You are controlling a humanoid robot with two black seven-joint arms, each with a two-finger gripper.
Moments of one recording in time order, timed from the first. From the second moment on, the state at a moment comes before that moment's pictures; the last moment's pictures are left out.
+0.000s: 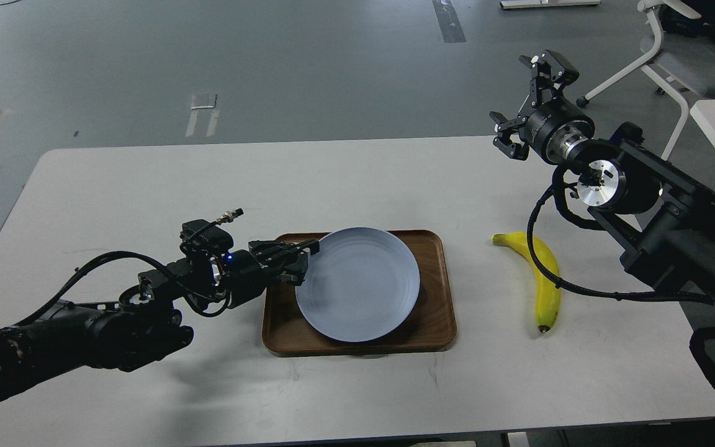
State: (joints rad) left arm -0.83 0.26 0.12 -0.78 1.33 0.34 -0.49; right arm 0.90 -0.35 0.62 0.80 -0.02 -0.03 0.09
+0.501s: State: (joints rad) left arm -0.81 0.22 0.12 -0.72 1.33 0.34 -0.49; right arm 0.89 -0.34 0.62 0.80 -0.02 -0.03 0.09
